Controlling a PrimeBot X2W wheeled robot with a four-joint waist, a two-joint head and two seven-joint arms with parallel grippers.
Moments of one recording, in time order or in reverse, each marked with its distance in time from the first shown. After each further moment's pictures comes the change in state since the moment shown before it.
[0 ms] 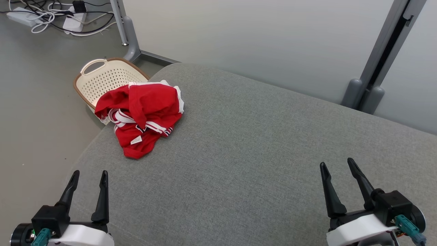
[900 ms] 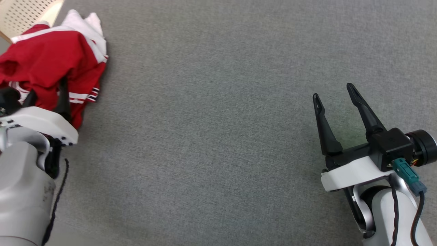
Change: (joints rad) left arm -0.781 0.150 -0.242 0.790 -0.363 -0.021 -0.002; right arm -0.249 0.000 0.042 -0.171 -0.170 0.000 0.154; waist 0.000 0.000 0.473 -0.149
